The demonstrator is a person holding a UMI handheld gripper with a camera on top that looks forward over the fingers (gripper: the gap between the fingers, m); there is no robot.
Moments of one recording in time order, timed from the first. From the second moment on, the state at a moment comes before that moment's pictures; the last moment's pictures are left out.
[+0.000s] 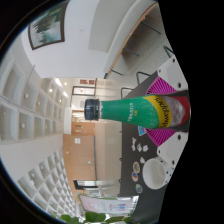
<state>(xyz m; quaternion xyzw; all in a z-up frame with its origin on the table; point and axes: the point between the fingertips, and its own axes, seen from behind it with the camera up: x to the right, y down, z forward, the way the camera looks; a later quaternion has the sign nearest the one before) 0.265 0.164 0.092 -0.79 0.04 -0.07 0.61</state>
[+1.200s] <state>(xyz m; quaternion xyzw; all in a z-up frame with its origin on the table) 0.205 -0.211 0.164 -0.85 0.08 -0.08 0.52</state>
